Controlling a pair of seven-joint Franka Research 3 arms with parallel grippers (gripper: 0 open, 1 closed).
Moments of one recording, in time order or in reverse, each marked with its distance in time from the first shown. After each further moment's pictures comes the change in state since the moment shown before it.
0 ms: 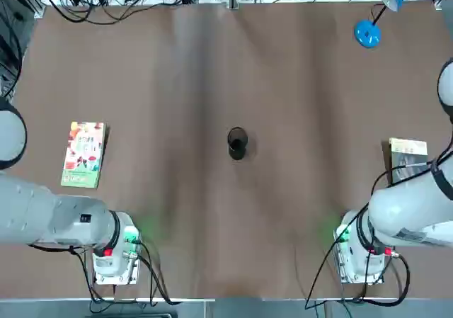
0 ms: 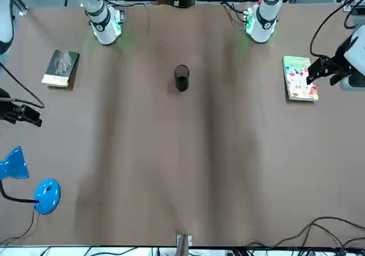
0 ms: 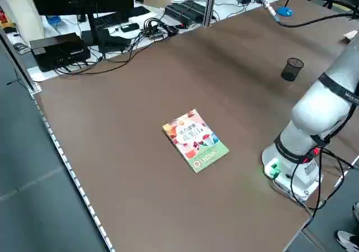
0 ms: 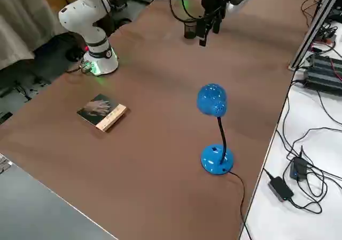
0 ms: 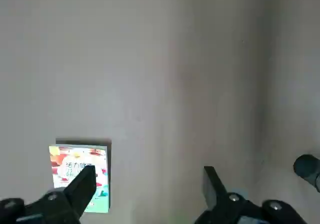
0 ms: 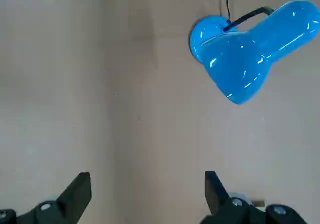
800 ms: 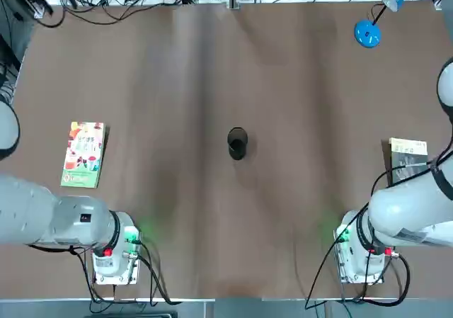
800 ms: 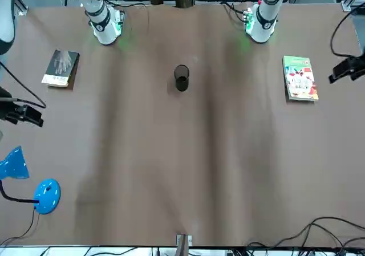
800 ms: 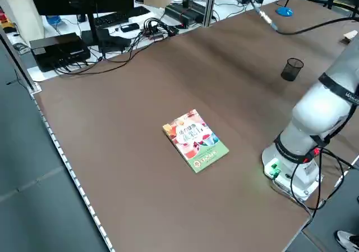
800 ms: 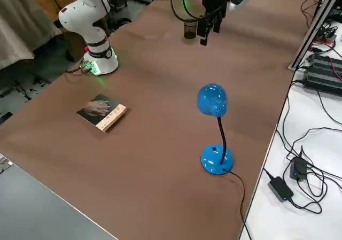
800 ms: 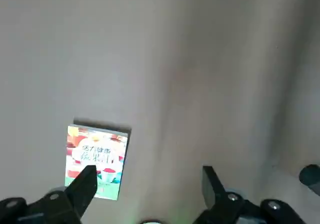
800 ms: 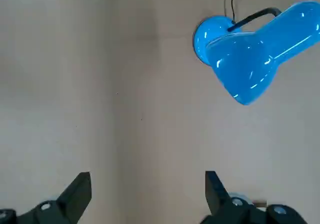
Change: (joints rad) left arm 0.013 -0.002 0.243 -0.034 -0.044 -0.032 0.095; right arm 0.008 0.002 0.006 -0.002 0.004 -0.005 -0.005
